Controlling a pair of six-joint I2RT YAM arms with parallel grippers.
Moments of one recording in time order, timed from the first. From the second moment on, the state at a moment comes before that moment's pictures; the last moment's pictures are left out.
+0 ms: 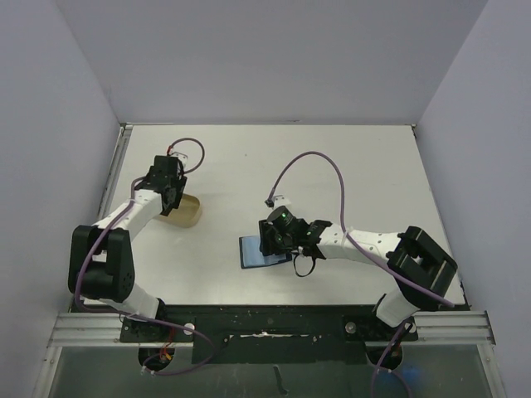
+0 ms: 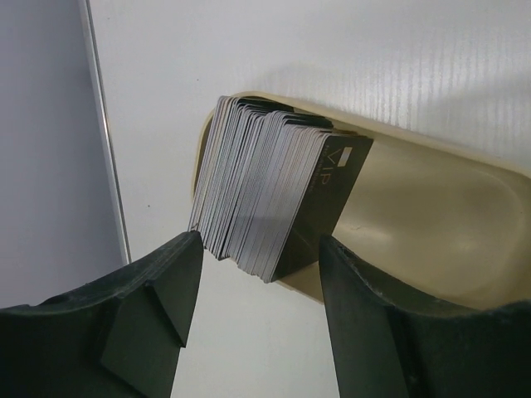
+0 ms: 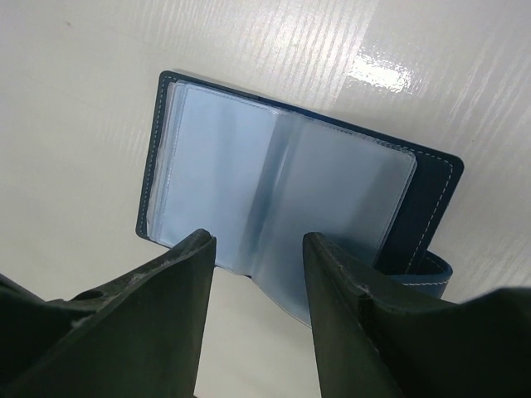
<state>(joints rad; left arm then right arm) -0.14 1.55 0.98 -0.32 -0.41 0.21 0.92 1.56 0.87 -0.20 0.10 0.60</state>
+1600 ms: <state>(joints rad) -0.15 1.70 1.06 -0.30 -0.47 0.28 0.91 1.56 0.87 -0.19 0.10 0.59</state>
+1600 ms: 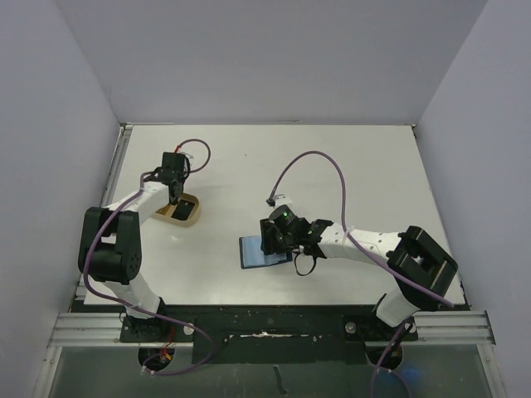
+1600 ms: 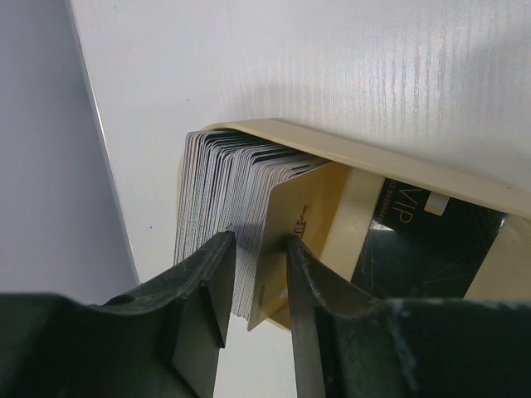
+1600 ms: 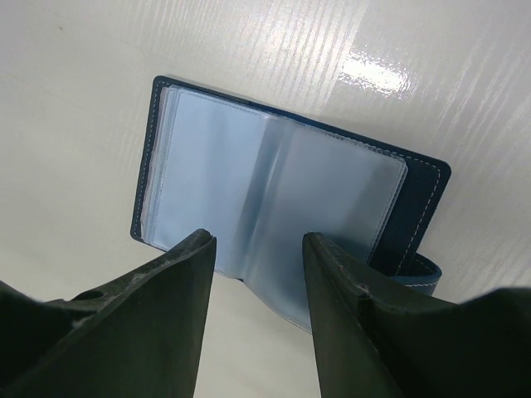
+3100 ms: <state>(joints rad) -0.20 1.53 1.25 -0.60 -0.21 -0.05 0.88 1.51 0.83 -0.25 0.13 0.61</state>
